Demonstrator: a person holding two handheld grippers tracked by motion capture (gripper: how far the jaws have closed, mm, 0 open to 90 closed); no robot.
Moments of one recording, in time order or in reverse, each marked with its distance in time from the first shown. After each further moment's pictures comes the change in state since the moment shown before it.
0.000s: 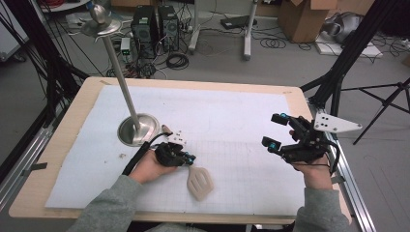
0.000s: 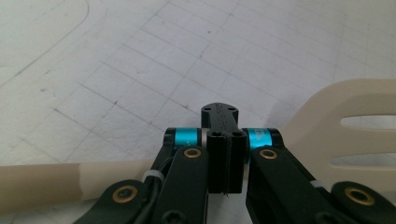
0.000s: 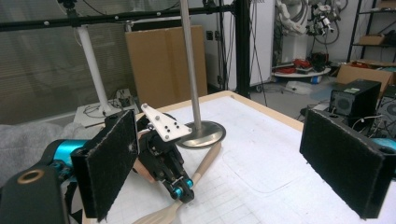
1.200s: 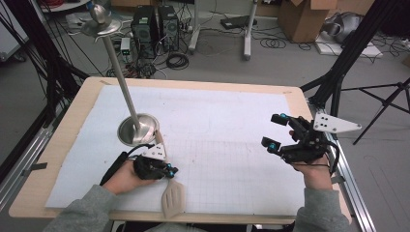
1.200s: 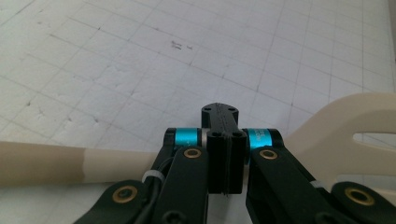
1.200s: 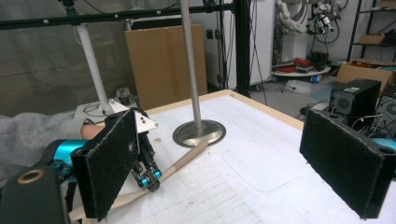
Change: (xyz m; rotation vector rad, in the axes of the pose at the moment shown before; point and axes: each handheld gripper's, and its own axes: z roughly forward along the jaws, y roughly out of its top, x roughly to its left) left arm -0.013 -0.045 -0.051 0.015 -0.028 0.097; right arm 0.001 0.000 0.001 0.005 0.001 -0.003
